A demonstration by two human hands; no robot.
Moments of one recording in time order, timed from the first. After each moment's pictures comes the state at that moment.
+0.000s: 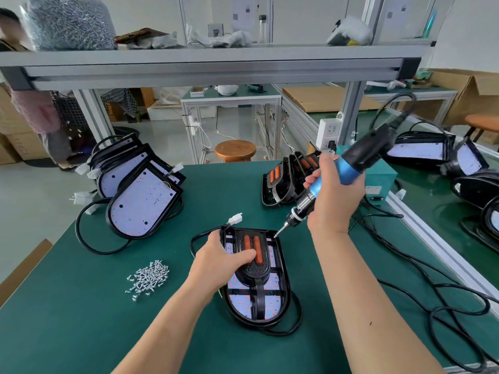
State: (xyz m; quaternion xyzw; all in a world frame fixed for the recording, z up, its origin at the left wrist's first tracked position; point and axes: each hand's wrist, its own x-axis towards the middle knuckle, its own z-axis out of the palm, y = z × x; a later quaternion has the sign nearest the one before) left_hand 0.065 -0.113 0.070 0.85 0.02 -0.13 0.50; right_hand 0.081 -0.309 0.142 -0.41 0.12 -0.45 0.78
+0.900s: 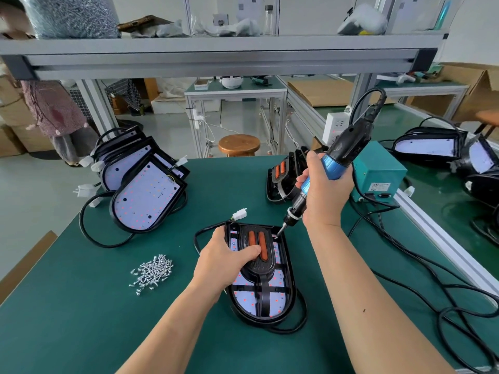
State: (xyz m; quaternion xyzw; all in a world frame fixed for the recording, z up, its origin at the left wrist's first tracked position) left_hand 0.063 -0.115 0.061 0.84 0.03 -0.10 0.54; right_hand 0.105 -0.302 0.121 -0.49 0.10 -0.42 0.76
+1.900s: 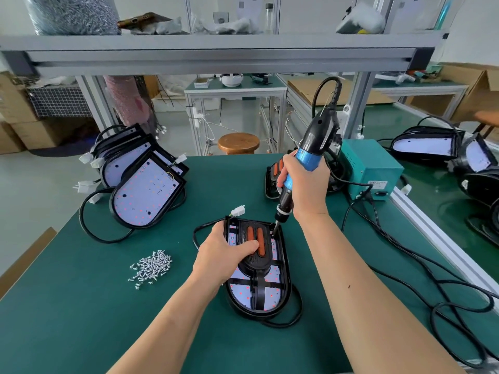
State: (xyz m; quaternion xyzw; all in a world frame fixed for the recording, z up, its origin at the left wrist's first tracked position) left_hand 0.064 -0.117 0.060 0.83 0.03 -0.10 0.54; right_hand 0.120 -0.297 0.118 -0.58 0.02 -0.32 0.74
